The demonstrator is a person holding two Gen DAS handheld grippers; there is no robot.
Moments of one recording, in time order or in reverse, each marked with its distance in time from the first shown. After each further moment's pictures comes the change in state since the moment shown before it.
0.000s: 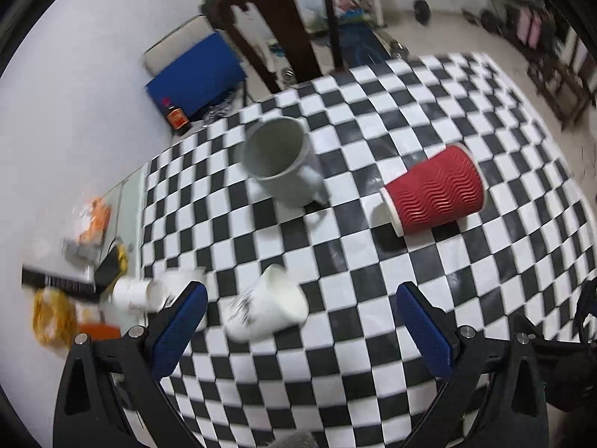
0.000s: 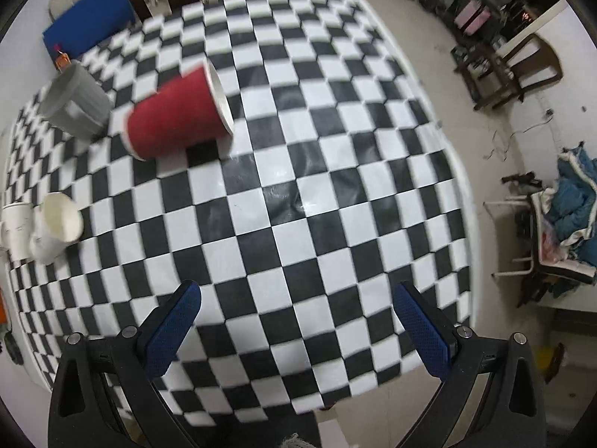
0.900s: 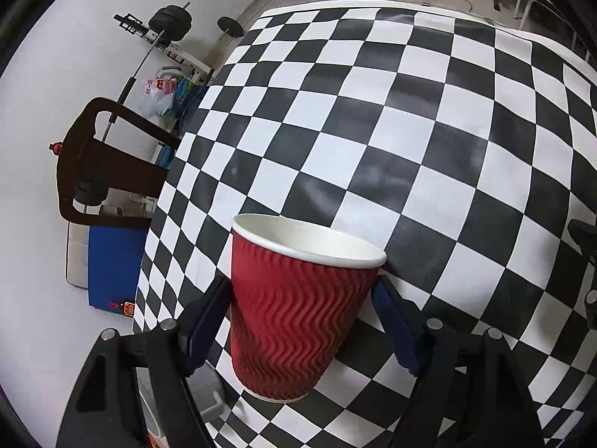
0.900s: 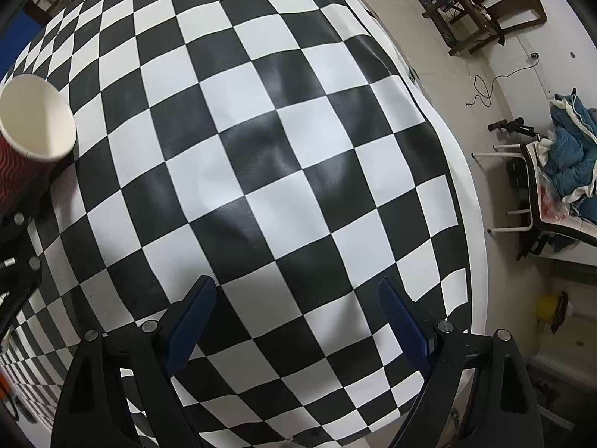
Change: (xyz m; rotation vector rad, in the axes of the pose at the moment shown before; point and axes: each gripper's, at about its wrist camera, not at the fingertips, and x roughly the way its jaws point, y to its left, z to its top) left arm 0.086 -0.174 0.063 0.779 -0.177 -0.010; right arm 0.101 -0.100 0.051 0.163 0.145 -0.052
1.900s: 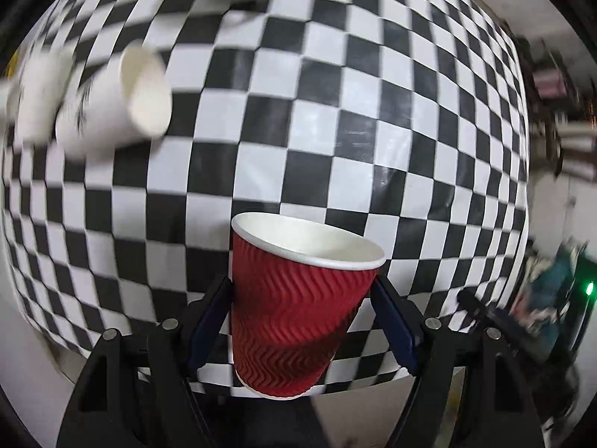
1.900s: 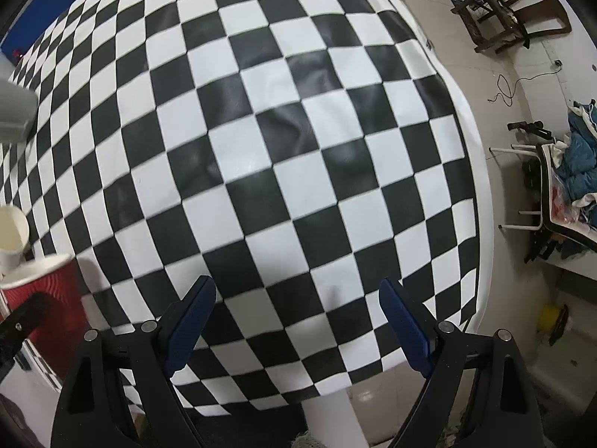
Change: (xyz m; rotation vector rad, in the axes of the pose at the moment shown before) left arm -0.039 0.018 -0.202 -1.257 0.455 -0.615; right arm -0.034 0.016 -0.080 -0.102 0.071 0.061
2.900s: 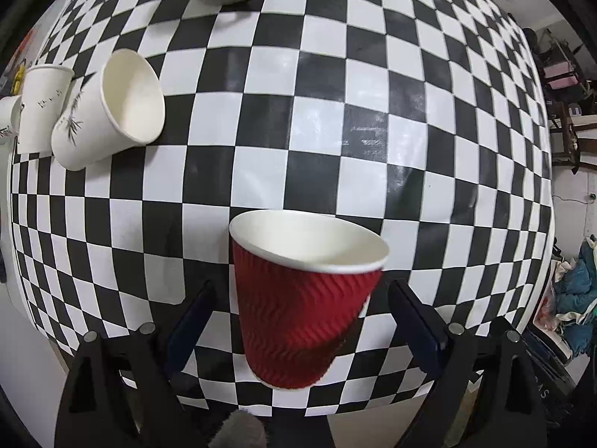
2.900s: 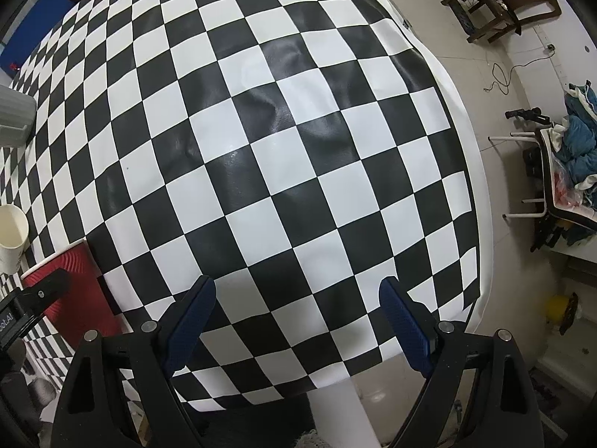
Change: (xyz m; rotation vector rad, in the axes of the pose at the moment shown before) left arm 0.030 -0.053 -0.005 0.064 -0.058 0.103; right arm 0.001 -0.036 -0.010 0.058 -0.024 0.019
